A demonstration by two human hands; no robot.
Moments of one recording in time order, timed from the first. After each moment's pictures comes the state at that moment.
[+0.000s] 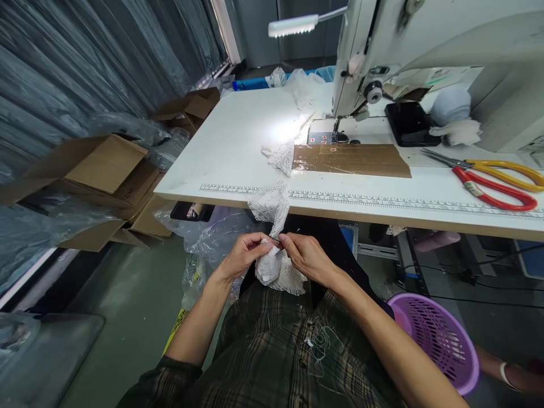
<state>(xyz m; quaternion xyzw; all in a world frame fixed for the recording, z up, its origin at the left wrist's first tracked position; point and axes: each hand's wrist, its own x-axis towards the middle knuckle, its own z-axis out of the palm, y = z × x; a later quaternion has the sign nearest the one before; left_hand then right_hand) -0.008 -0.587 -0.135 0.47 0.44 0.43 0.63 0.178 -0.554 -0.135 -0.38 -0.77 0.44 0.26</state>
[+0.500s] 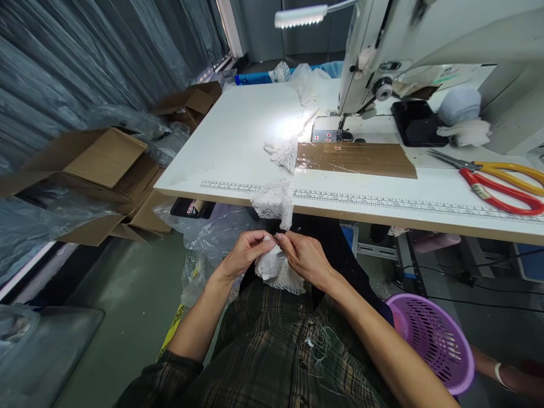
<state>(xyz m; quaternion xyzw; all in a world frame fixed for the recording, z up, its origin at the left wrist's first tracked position) -0.005 -0.585 -0.135 0.43 0.46 0.43 0.65 0.171 -0.558 -0.139 -0.44 -0.78 0.38 0.24</state>
